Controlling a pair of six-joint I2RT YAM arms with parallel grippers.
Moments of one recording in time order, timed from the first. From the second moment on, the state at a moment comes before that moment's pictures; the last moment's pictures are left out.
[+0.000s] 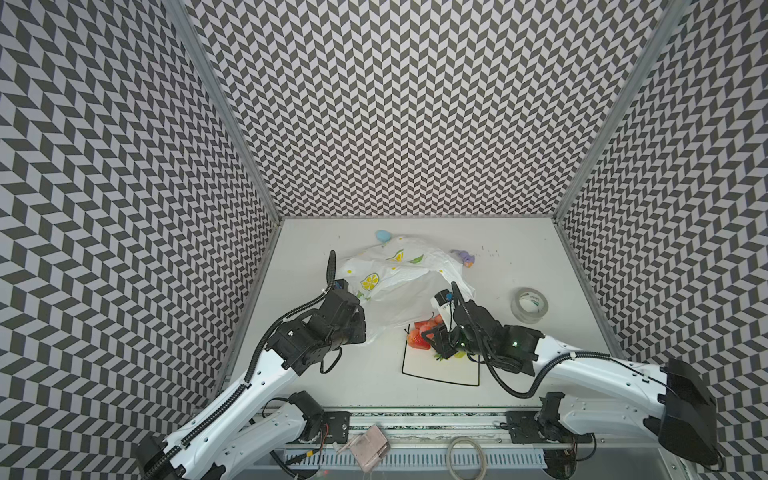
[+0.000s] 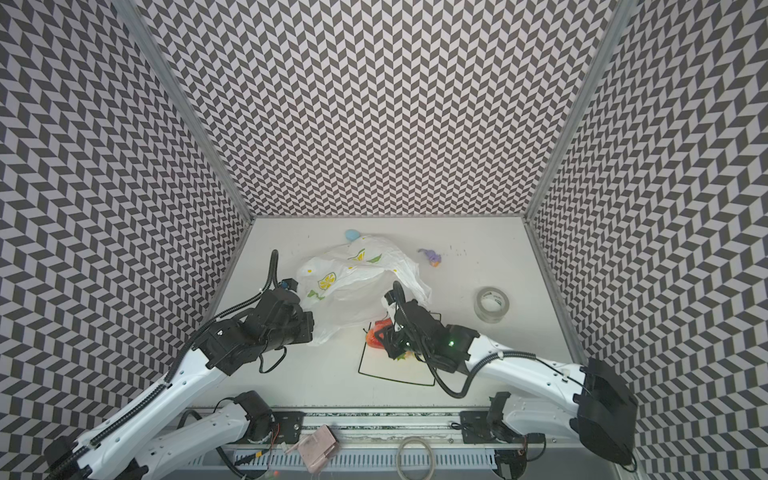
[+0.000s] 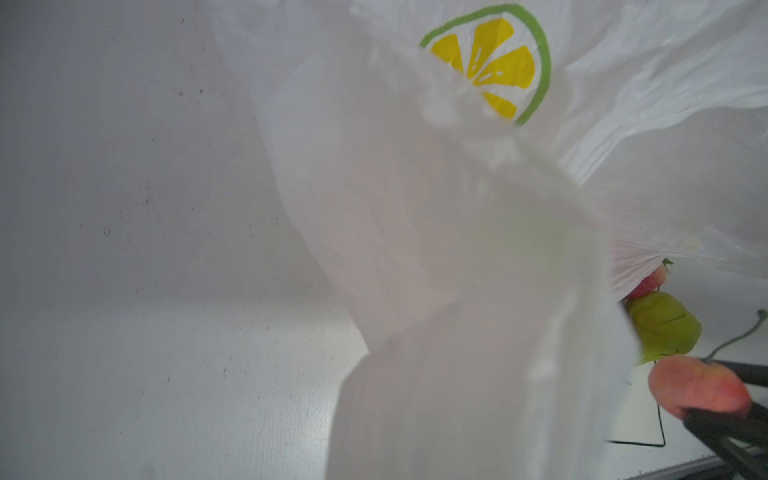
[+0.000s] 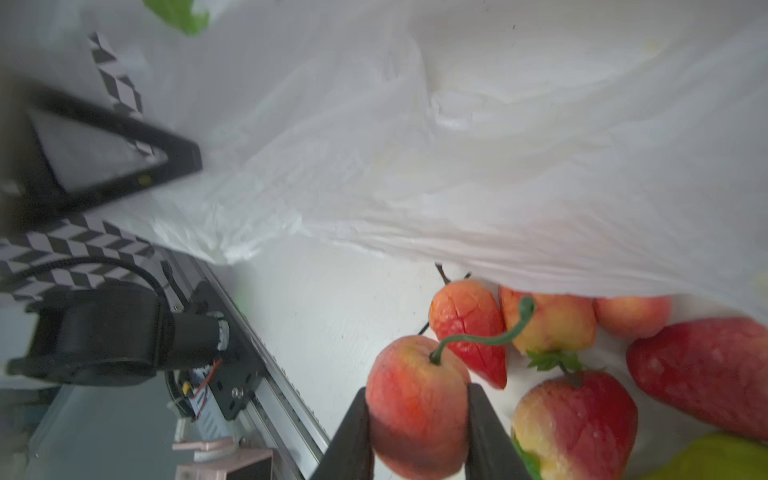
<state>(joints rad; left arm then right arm) -0.67 0.86 0.86 -0.91 -0.16 -0.68 1.04 1.17 0.74 -0.29 0.01 0.54</state>
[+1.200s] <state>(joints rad) -0.63 0.89 0.95 -1.04 -0.29 -0.78 1.23 1.16 0.73 -0.34 0.22 0.57</state>
